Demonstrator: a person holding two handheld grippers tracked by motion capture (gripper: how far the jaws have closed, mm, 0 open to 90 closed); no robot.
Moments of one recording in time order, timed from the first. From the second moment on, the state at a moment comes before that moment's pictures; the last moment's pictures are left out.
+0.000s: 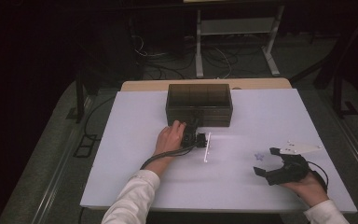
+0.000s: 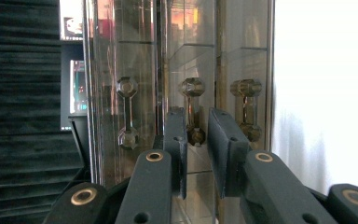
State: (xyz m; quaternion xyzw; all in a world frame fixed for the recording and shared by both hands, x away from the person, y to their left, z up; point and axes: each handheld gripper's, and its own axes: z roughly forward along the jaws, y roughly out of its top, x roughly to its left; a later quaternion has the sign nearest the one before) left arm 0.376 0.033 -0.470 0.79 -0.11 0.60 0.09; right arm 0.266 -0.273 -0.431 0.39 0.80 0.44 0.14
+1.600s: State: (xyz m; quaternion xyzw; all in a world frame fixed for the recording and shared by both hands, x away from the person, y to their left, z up) left arm 0.367 0.033 -0.468 0.79 -0.12 0.60 0.08; right arm 0.265 -0.274 -0.431 0.39 0.80 0.44 0.14
